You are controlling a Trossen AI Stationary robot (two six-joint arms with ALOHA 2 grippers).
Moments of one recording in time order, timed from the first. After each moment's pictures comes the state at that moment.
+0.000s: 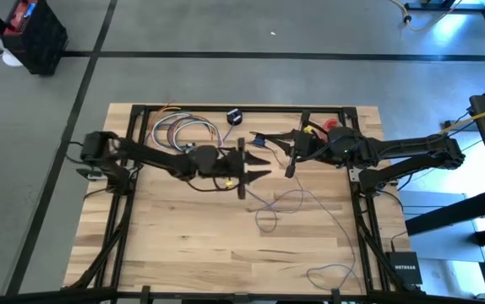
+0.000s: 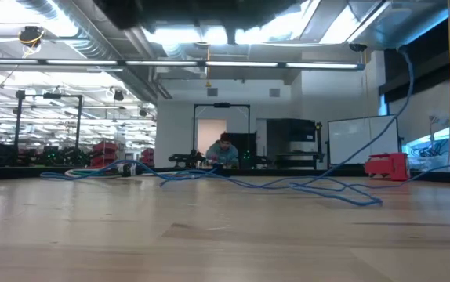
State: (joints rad) left arm -0.02 1.70 1.01 0.82 -0.05 -0.01; right arm 0.07 1.11 0.99 0.11 0.35 -0.33
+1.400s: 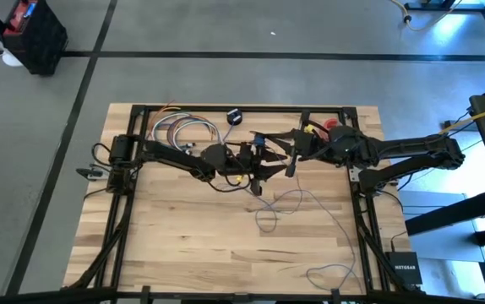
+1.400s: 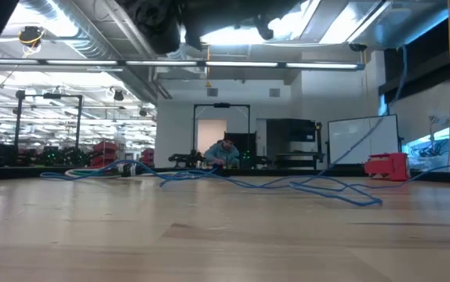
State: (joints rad) left arm 0.00 1.95 1.22 1.17 0.02 -0.12; right arm 0.07 1.11 0.99 0.13 0.32 -0.35
